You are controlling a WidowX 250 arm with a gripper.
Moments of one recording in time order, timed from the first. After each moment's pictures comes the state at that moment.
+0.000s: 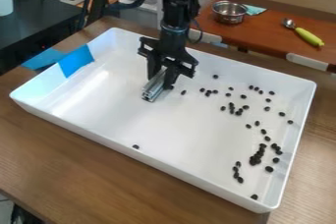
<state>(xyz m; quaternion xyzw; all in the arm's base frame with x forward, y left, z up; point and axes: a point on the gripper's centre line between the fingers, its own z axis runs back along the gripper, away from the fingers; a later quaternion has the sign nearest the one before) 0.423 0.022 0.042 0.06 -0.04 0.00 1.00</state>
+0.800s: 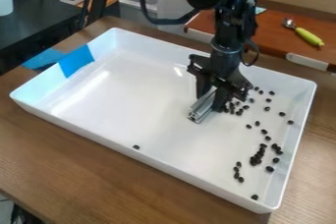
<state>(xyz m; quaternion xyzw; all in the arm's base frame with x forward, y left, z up) 0.406 -0.067 0.041 0.04 -0.05 -0.08 0.99</state>
